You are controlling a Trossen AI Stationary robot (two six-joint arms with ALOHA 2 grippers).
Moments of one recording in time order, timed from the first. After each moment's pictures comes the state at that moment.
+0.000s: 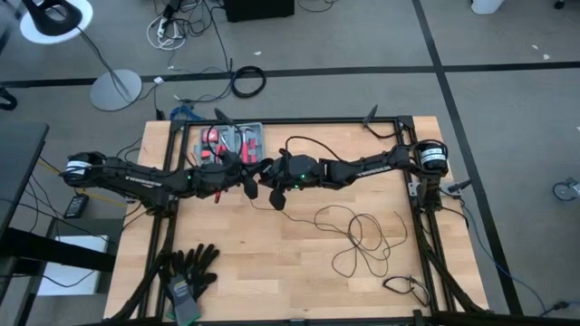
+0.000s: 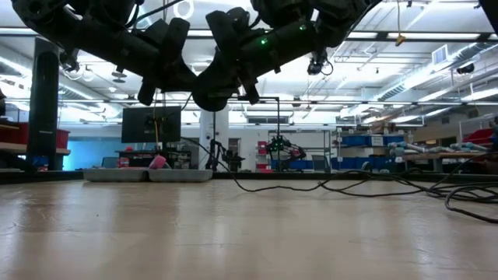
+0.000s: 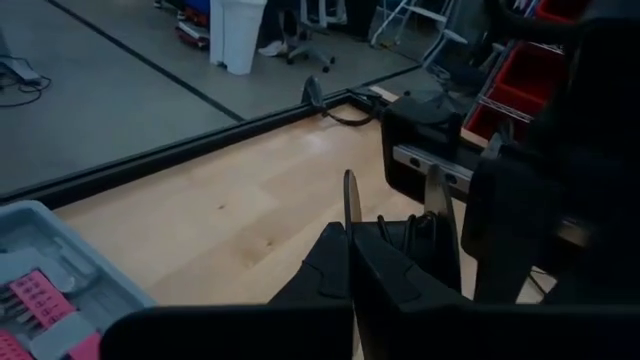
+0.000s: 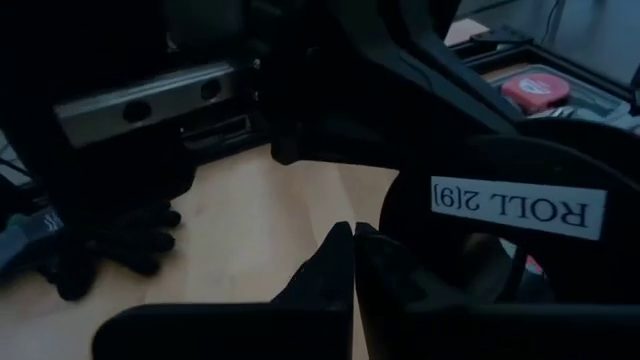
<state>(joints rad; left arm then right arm) 0.03 1.16 0.46 0.43 -0.50 -0.43 -0.04 1.90 1.26 0.30 0.08 0.28</state>
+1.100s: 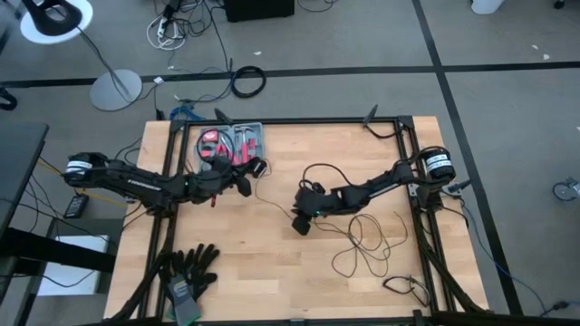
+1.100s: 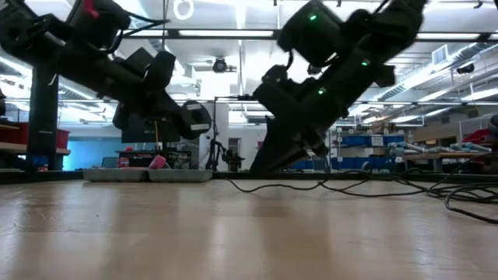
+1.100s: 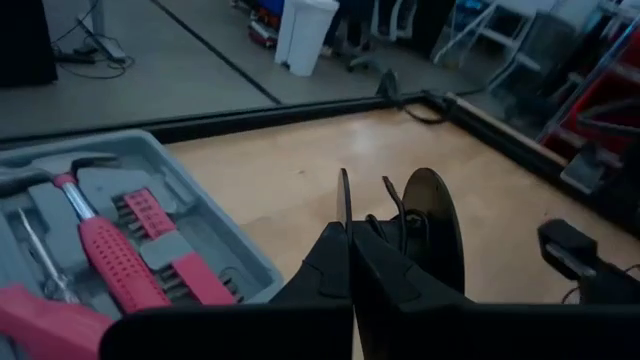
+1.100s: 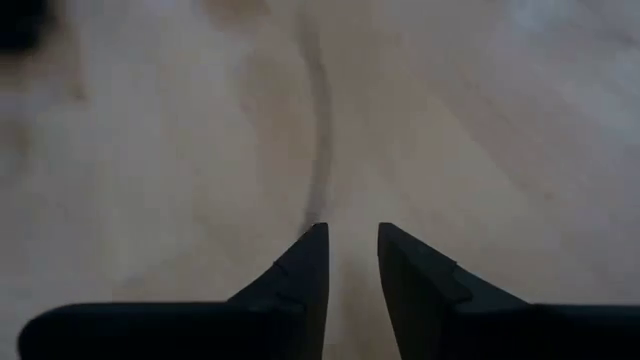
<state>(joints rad) 0.03 1.16 0.27 0.58 -0.67 -0.57 0.13 1.87 0.93 0.20 0.28 0.56</state>
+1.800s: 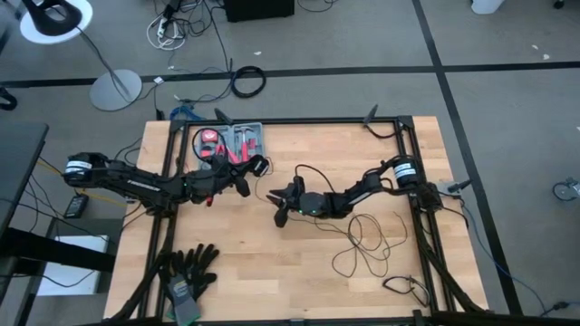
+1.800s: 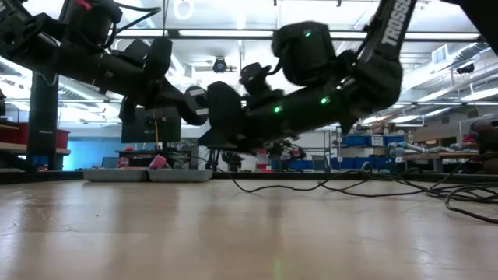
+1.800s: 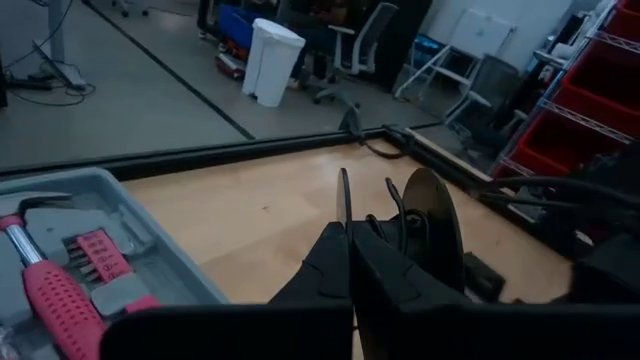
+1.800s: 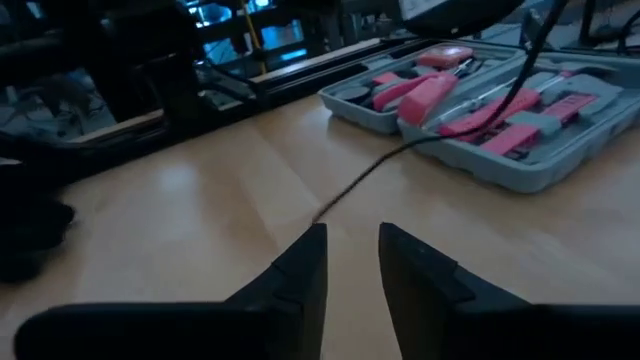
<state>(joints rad) 0.03 1.16 0.25 0.75 -0.63 -0.50 0.10 2.17 1.01 0.94 0.50 0.34</state>
